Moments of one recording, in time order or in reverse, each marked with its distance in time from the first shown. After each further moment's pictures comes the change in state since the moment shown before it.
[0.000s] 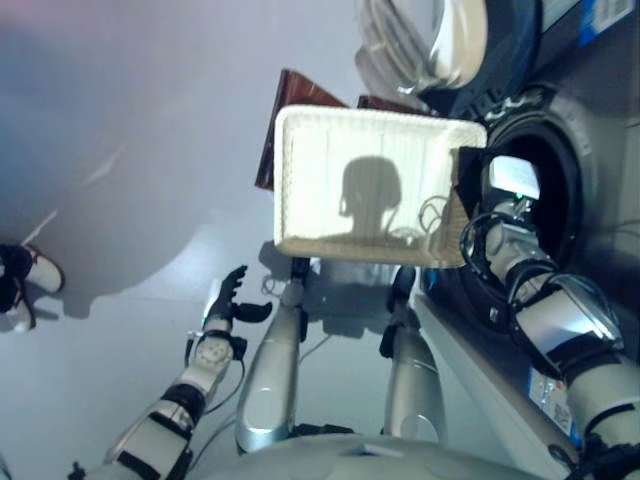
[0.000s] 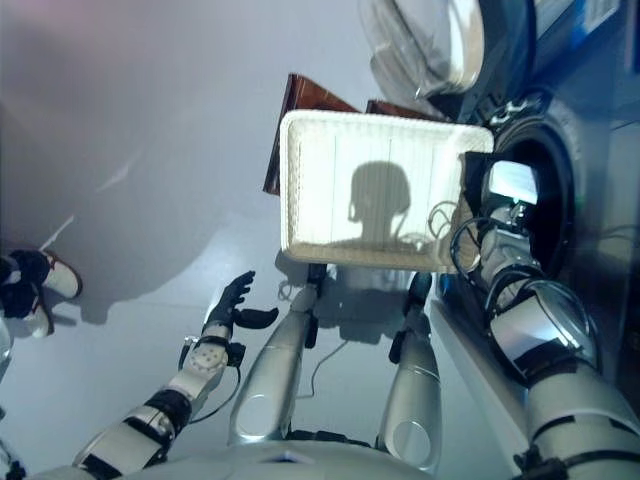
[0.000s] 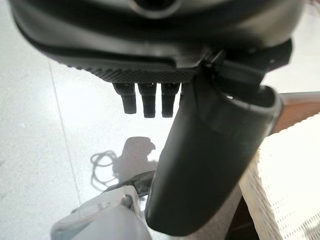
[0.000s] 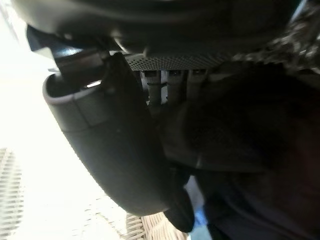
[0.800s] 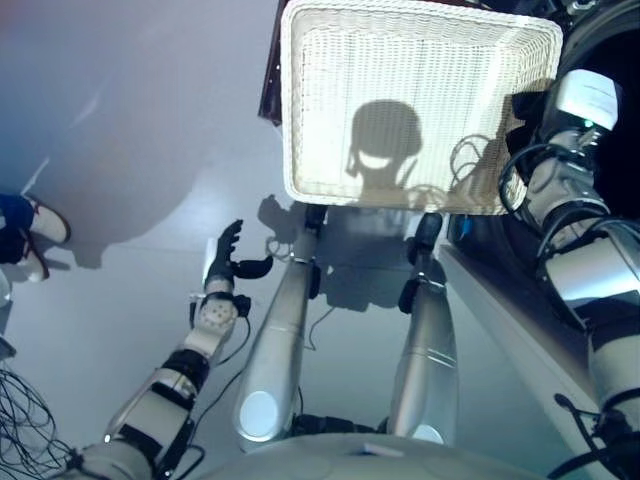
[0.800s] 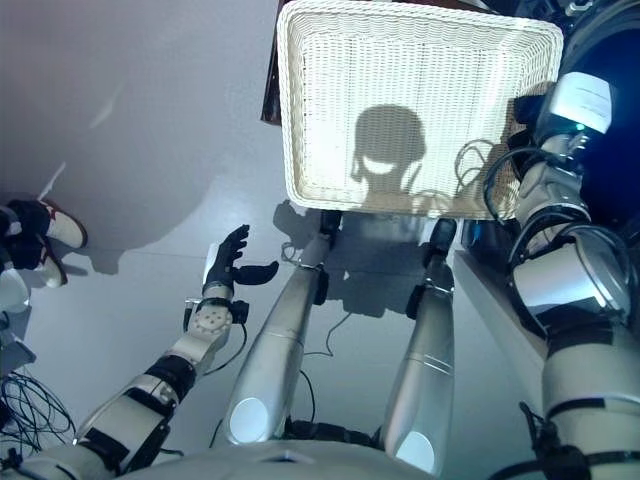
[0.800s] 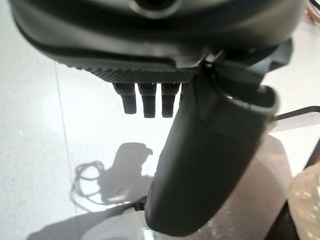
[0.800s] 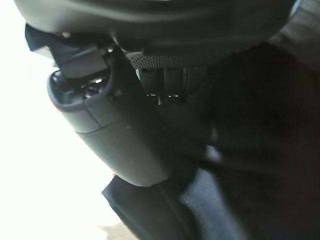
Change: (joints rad) left arm -0.092 0.022 0.005 -0.081 -0.052 0.012 0.088; right arm -0.231 -0.100 -0.222 0.069 0.303 -0.027 -0.067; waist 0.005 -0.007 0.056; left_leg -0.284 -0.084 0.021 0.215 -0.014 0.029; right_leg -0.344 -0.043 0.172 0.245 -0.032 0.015
